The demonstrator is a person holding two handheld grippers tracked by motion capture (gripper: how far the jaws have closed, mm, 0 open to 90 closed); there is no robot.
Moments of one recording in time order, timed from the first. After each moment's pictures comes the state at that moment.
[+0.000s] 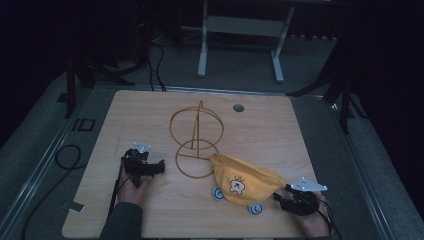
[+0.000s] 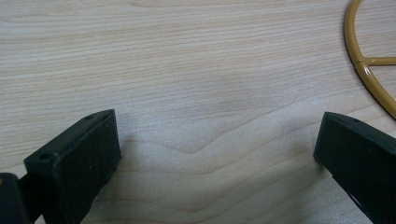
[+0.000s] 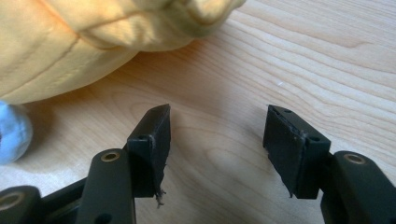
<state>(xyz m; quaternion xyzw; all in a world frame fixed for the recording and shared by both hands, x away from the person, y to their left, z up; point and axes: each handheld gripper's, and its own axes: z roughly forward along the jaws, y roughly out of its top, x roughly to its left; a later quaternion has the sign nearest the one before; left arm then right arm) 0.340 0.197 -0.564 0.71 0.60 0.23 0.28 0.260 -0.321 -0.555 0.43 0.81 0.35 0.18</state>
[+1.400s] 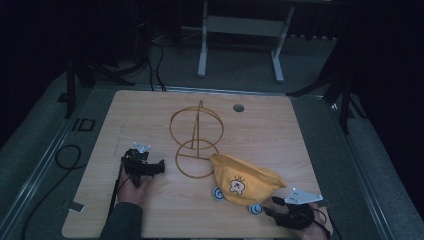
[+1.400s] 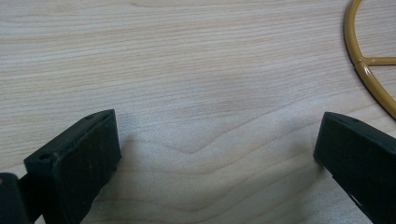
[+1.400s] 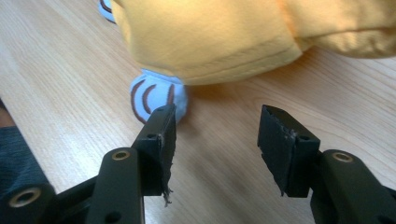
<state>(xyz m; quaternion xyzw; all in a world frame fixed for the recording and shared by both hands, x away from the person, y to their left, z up) 0.340 0.197 -0.564 0.71 0.60 0.23 0.28 0.226 -0.297 -0.542 0.35 0.85 0.38 0.11</state>
